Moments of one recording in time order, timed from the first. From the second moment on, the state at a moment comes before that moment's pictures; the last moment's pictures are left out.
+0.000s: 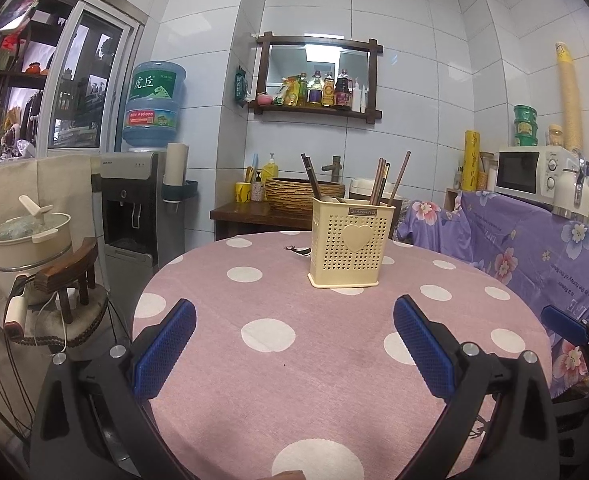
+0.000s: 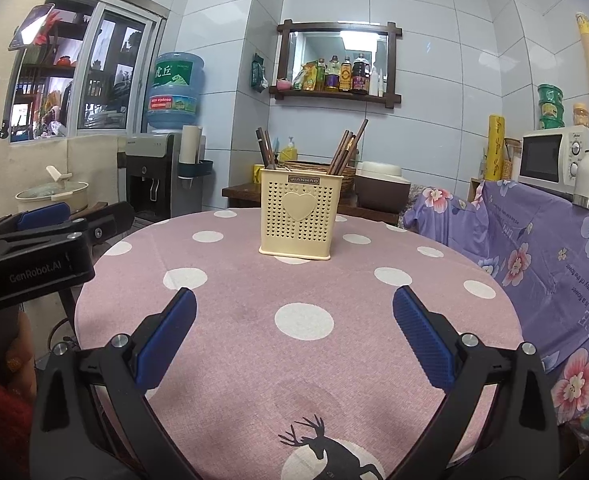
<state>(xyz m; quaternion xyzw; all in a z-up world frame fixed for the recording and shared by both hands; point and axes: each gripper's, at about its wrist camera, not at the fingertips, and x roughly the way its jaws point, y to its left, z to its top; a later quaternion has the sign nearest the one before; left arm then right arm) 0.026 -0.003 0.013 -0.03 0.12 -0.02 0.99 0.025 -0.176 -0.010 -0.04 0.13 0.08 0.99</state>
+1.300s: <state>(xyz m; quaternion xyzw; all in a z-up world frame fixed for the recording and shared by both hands) 0.023 -0.006 0.015 -0.02 0.12 -0.02 0.99 0.024 -0.176 -0.013 -0.04 0.13 0.07 0.99</state>
